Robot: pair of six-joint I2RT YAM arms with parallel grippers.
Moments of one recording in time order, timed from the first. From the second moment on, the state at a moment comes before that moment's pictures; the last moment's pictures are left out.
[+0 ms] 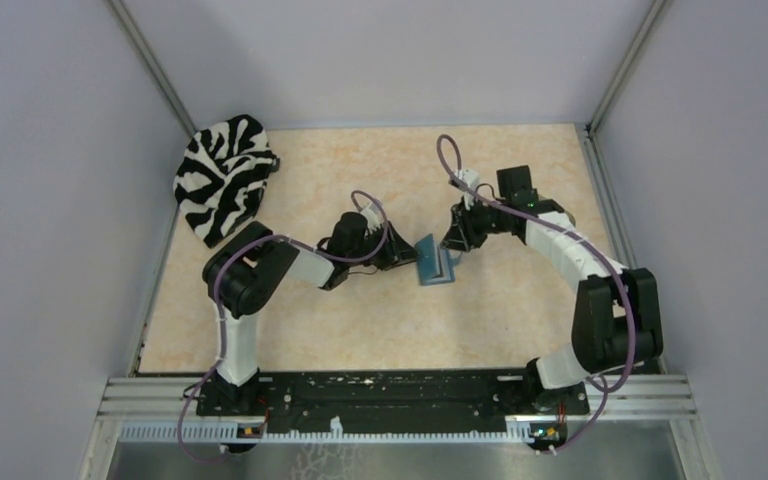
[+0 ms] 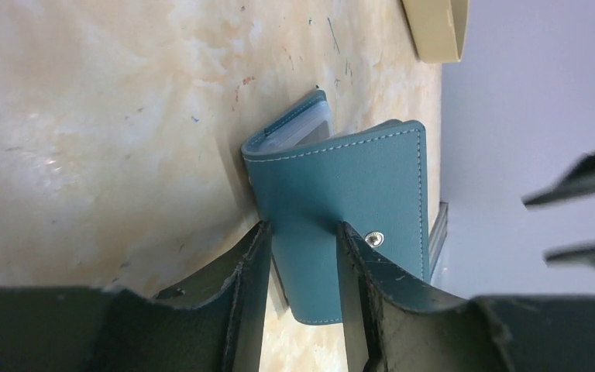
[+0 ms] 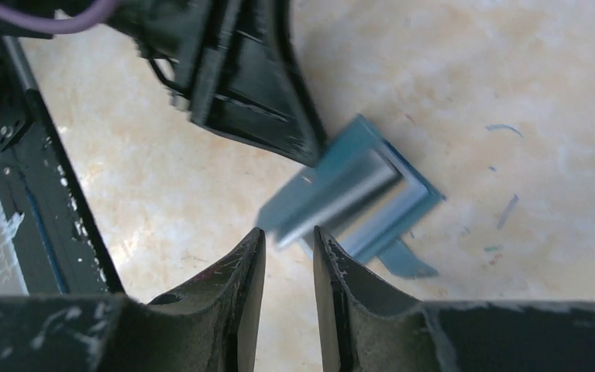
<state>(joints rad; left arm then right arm) -0.66 2.01 0.83 0.79 0.39 -1.02 0.19 1.50 1.02 -0.47 -0.81 -0.32</state>
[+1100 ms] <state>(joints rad) -0.63 2.02 0.90 0.73 0.44 -0.89 0.30 1.71 1.04 -0.57 -0.49 -0.40</state>
